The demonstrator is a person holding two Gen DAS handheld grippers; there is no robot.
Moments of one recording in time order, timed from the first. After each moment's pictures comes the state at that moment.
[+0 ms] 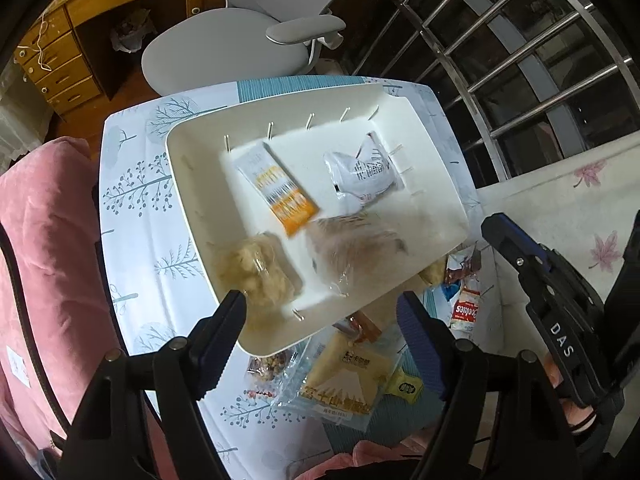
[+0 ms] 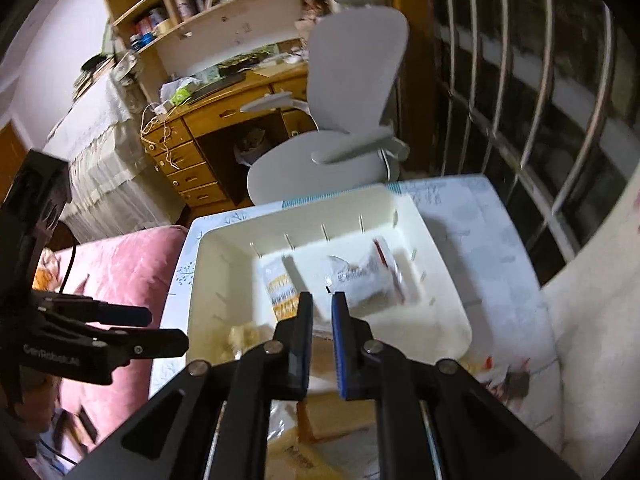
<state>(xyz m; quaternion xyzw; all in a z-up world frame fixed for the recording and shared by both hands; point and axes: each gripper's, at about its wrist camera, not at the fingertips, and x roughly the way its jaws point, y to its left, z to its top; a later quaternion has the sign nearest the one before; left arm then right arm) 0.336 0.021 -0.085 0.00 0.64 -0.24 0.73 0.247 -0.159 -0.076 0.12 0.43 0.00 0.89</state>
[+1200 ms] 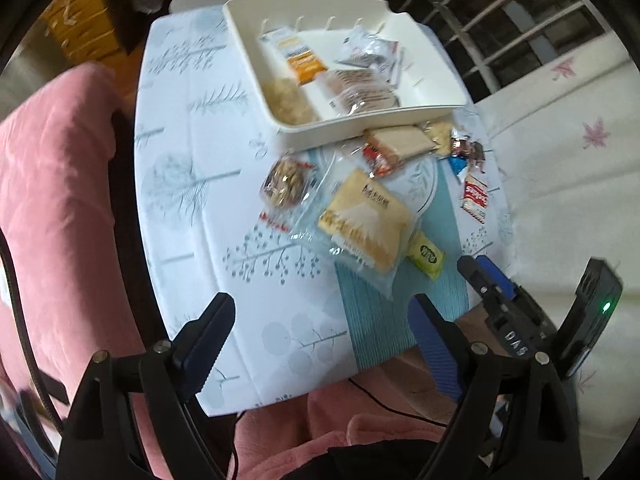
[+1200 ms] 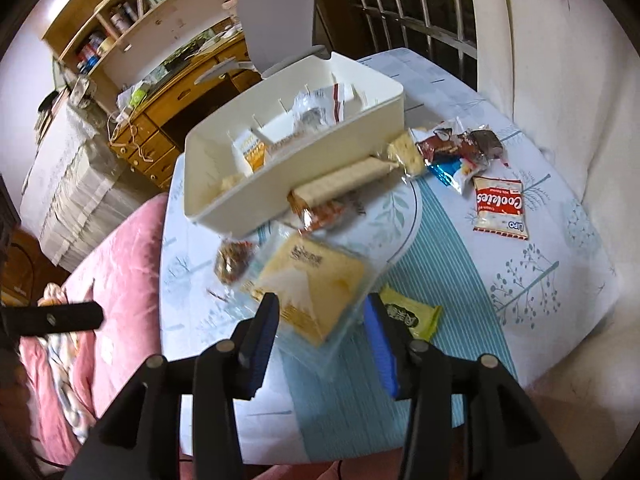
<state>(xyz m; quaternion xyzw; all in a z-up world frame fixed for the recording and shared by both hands) 0.159 0.114 -0.108 0.00 0.67 -0.21 0.71 0.040 -0.116 -0.156 0.22 0.47 -0.07 0.85</state>
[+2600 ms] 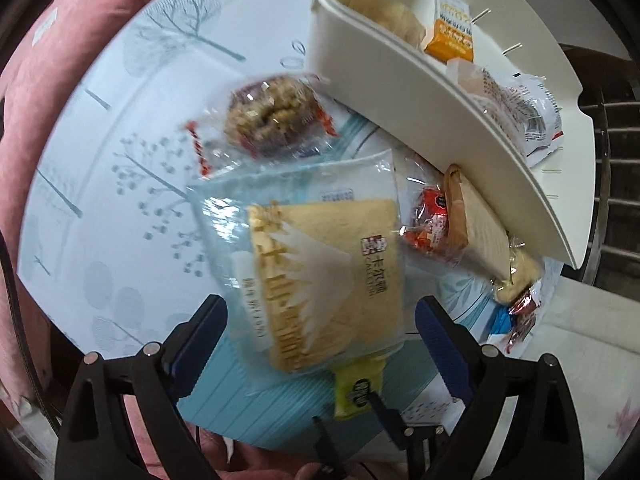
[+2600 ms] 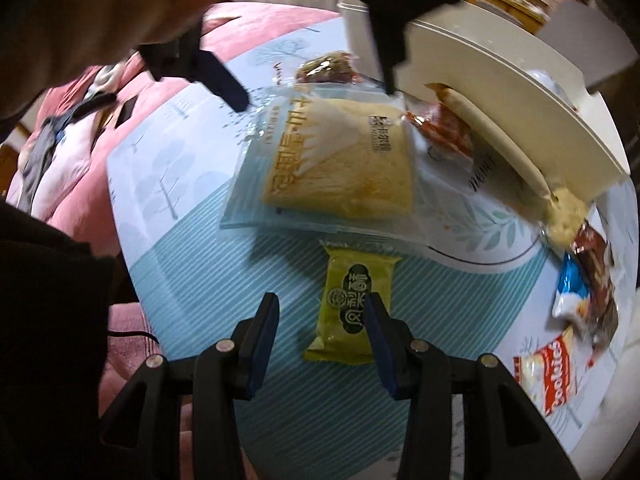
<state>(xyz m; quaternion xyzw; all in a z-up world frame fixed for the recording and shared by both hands) 0.177 0.012 -0.243 -0.28 0.69 0.09 0.66 0.057 -0.132 -0.254 -0.19 0.53 0.33 0.76</state>
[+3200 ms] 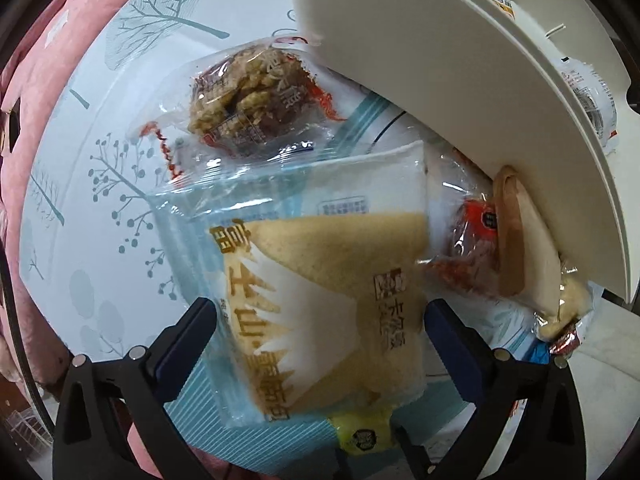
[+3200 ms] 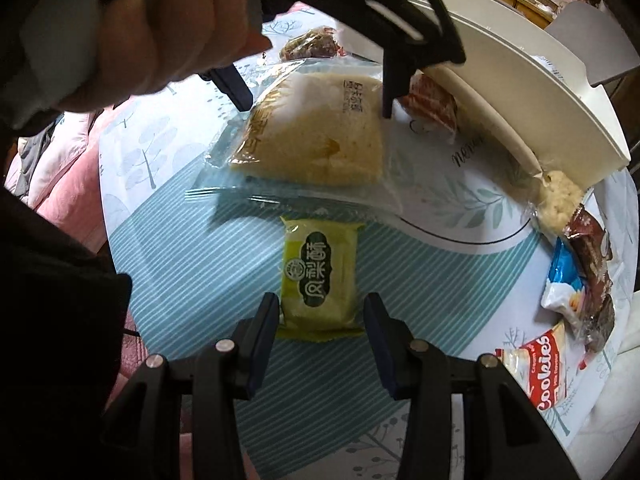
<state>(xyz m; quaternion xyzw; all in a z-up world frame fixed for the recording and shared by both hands) 0.202 -0.024 -0.290 -0.24 0.71 0.15 0.65 0.066 -0.159 -0.261 -0.21 0.54 0.33 0.74</state>
